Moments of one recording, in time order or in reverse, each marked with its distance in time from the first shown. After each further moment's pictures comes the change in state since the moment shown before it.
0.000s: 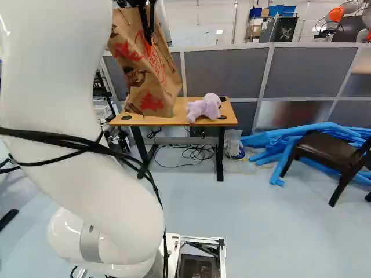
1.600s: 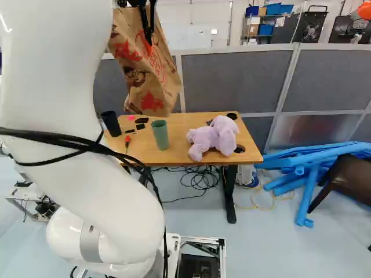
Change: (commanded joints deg) arm 0.1 -0.6 -0.7 0.0 0.0 0.0
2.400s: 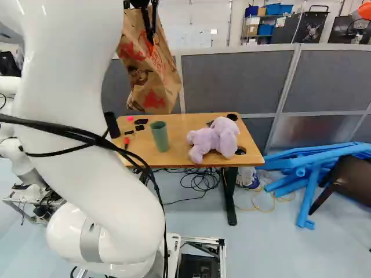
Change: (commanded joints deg) arm -0.1 -3.9 -4.3 0.0 0.0 0.0
